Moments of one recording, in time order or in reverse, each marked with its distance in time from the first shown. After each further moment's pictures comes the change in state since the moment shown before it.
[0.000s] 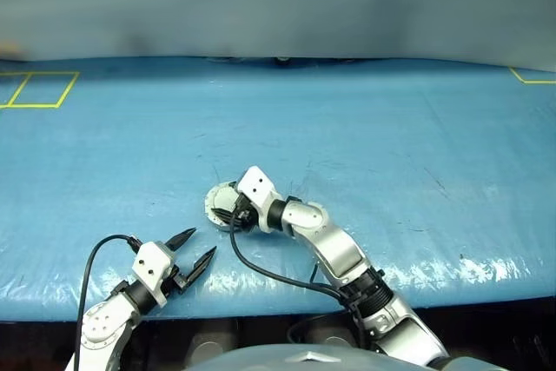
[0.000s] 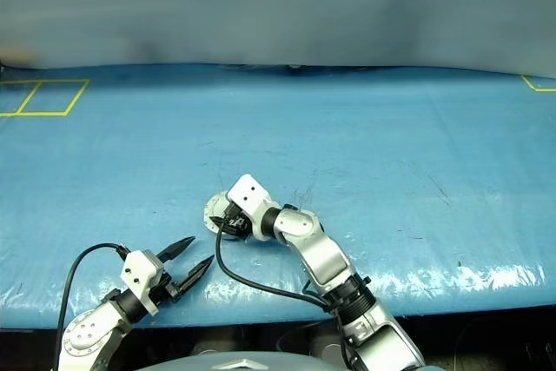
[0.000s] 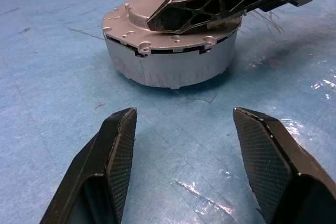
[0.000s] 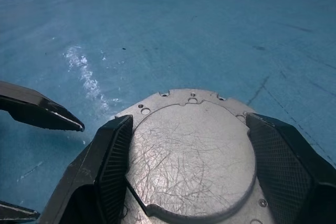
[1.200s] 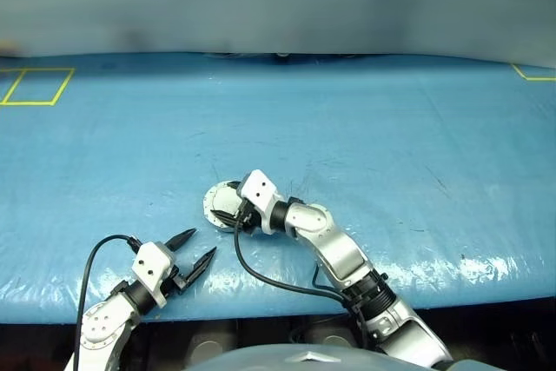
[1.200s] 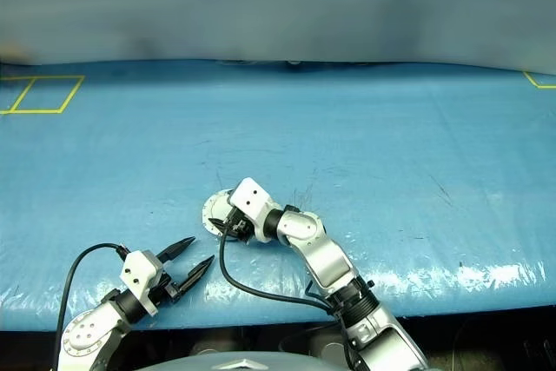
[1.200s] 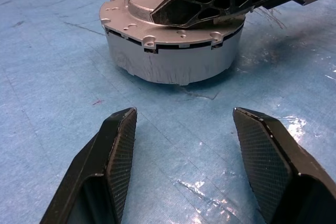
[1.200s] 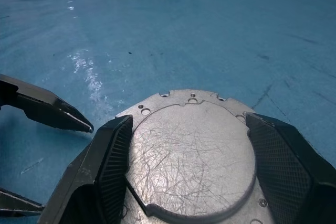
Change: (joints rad) left arm 0.000 0.001 0.005 0.000 0.000 -0.002 -0.009; right arm 0.014 -0.021 -0.006 0.007 0.001 -0.106 0.057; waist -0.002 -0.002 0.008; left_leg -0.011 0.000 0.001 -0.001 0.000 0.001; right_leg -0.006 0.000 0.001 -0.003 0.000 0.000
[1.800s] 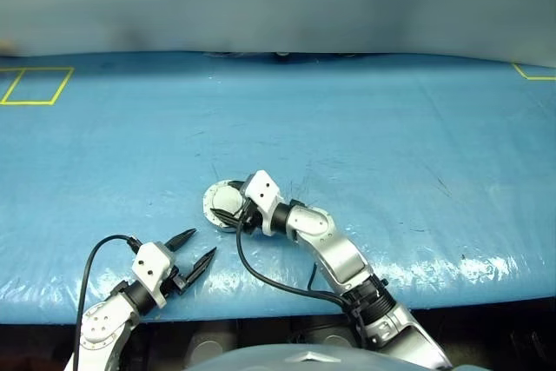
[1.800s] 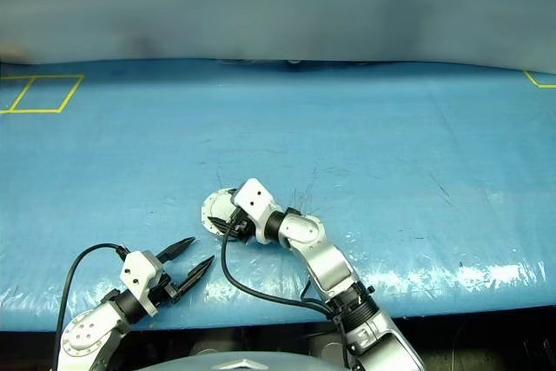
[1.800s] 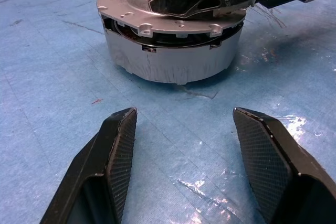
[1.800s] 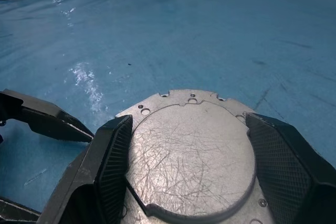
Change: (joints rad) left arm 0.002 0.000 0.002 0.000 -0.001 -0.001 -0.006; right arm 0.035 0.022 -0.021 0.014 0.033 -0.082 -0.002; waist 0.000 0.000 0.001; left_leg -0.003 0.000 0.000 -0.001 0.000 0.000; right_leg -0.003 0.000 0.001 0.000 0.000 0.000
